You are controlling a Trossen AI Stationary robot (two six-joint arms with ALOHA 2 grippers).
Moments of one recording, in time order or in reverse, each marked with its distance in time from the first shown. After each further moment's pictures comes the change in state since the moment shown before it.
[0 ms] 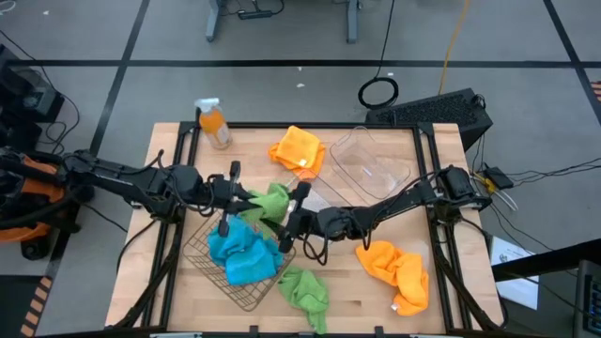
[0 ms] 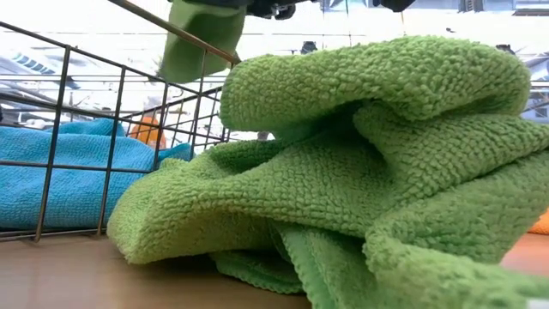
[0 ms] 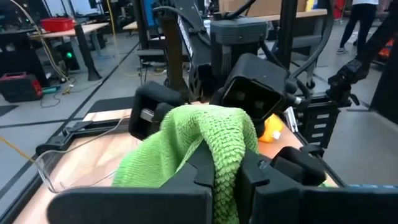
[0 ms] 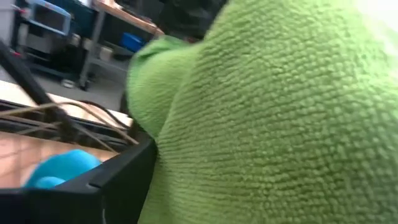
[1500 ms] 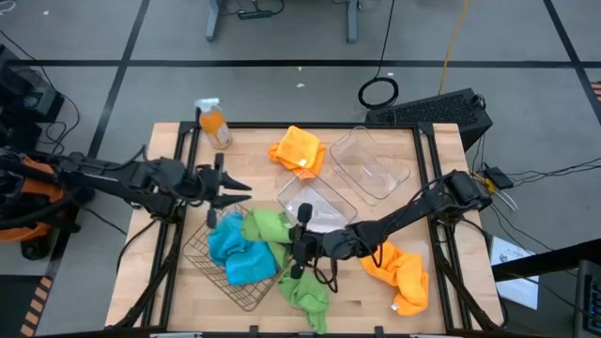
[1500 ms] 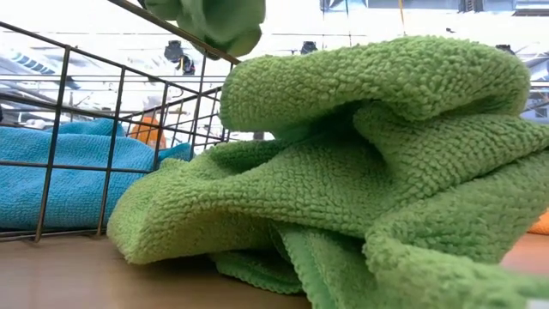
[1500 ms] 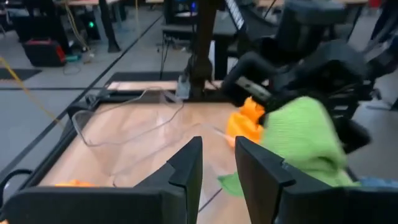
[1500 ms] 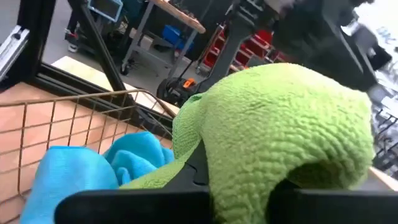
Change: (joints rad) left arm 0.022 -0.141 0.026 -0.254 -0.069 -0.090; right arm 0.125 -0.028 0.001 -0.142 -0.002 -0.026
